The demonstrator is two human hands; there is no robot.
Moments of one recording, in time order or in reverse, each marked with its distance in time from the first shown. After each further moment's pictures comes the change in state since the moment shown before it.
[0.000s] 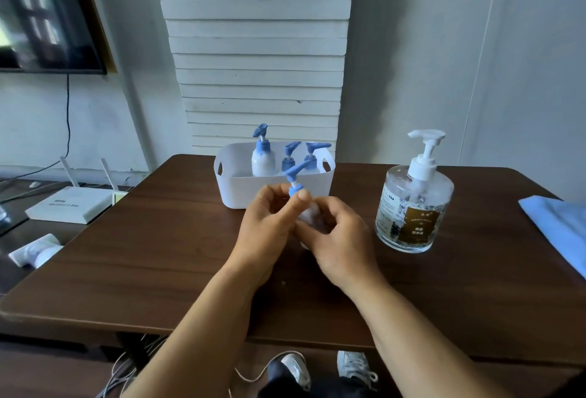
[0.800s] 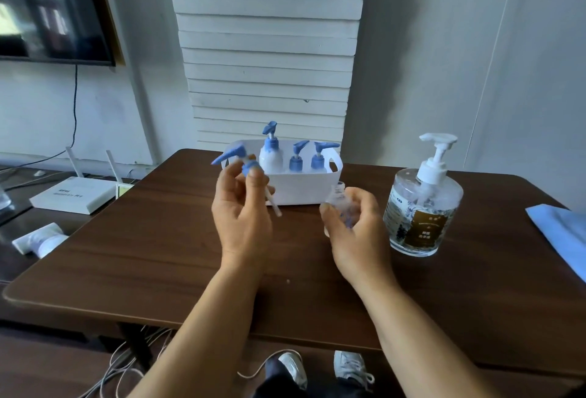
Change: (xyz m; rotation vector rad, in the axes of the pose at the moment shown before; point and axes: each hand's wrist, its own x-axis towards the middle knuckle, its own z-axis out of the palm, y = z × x) left_hand 0.008 0.002 -0.010 -0.023 0.455 0.424; right_hand 0.008 0.012 -0.005 -0.009 0.150 0.003
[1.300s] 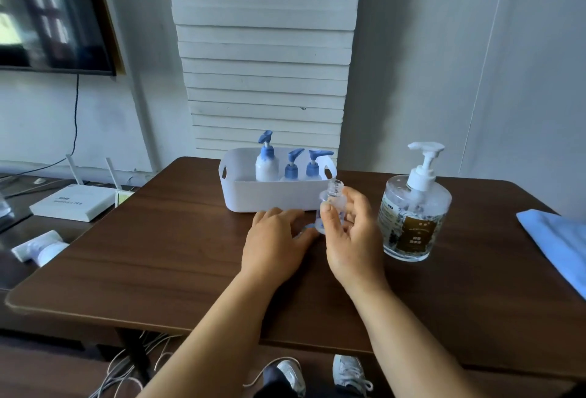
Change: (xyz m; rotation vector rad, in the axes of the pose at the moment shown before) left_hand -0.012 -0.021 0.005 1.073 -0.552 0.042; right_hand 0.001 -0.002 0.002 0.051 0.087 -0.102
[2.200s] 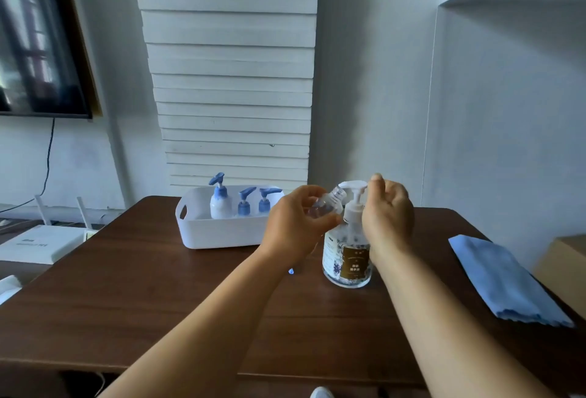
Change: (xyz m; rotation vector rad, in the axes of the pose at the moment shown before) left_hand 0.021 0.127 -0.002 -0.482 -0.020 0.094; right_hand 0.079 -0.042 -0.109 0.020 0.325 0.226
